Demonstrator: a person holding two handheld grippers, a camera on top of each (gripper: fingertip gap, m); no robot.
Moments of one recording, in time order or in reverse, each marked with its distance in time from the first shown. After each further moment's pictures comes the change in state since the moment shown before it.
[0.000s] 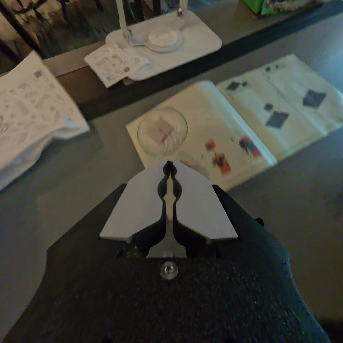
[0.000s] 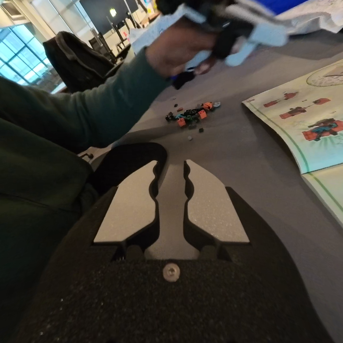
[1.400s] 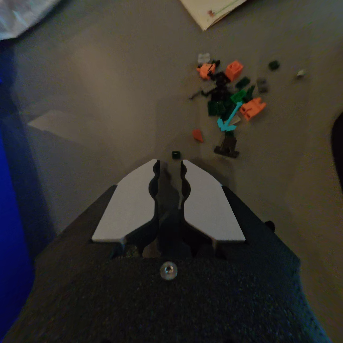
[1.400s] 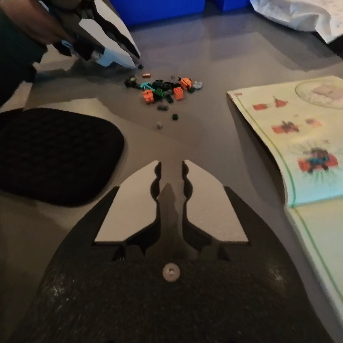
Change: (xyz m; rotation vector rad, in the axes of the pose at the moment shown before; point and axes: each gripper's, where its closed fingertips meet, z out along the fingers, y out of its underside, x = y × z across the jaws) left arm -0.040 0.199 -0.132 -0.099 -0.084 0.062; right arm 0.037 0.023 0.068 -0.202 0.224 -0.298
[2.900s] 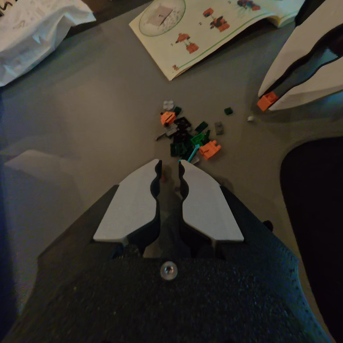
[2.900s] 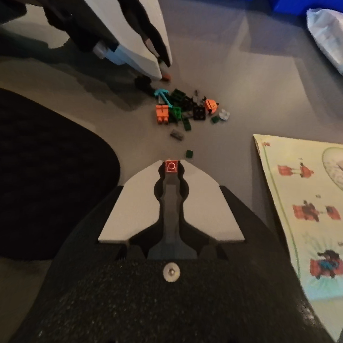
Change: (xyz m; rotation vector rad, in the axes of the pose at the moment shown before) left arm 0.040 -0.041 0.012 0.120 0.025 0.016; right arm -0.016 -0.023 0.064 -0.149 -0.004 -0.267
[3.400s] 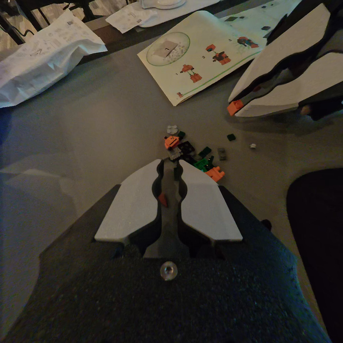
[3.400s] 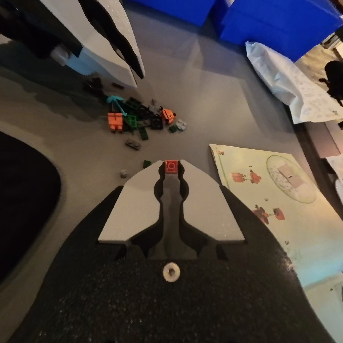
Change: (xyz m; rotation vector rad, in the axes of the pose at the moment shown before) left arm -0.005 -0.022 0.014 0.099 -0.015 -0.025; right arm 0.046 -0.007 0.012 0.057 0.185 -0.078
